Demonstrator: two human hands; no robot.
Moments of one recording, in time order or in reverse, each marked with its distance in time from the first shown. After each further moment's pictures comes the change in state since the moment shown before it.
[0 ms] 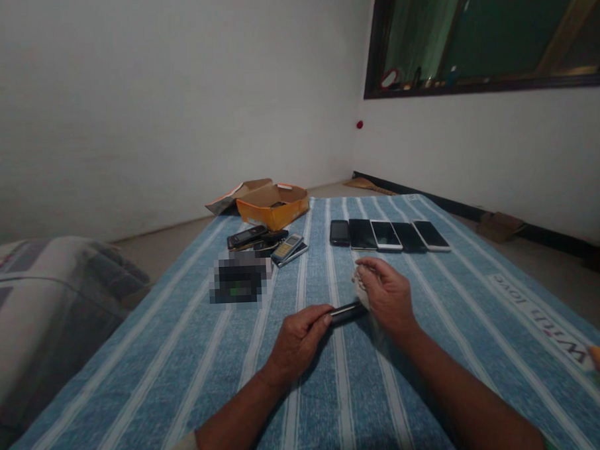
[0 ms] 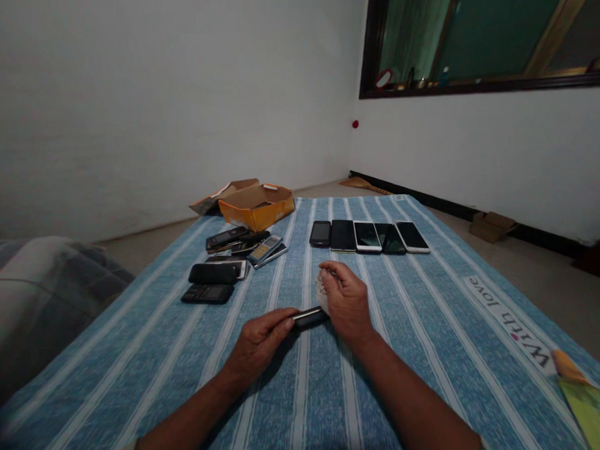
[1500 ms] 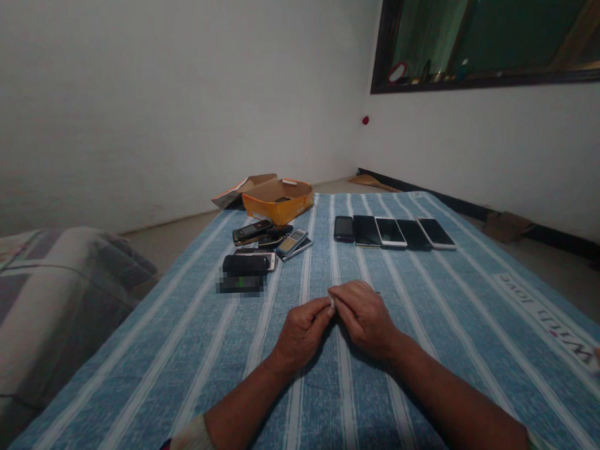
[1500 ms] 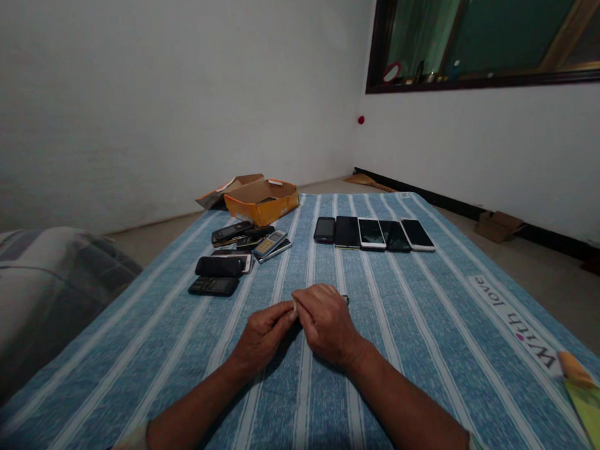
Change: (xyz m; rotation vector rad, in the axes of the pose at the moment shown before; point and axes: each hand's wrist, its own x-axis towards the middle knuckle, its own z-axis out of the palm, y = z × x) left_hand 0.001 -0.002 0.003 -0.047 -0.012 -0.013; right_hand -0.029 0.016 0.010 -0.355 -0.407 -0.630
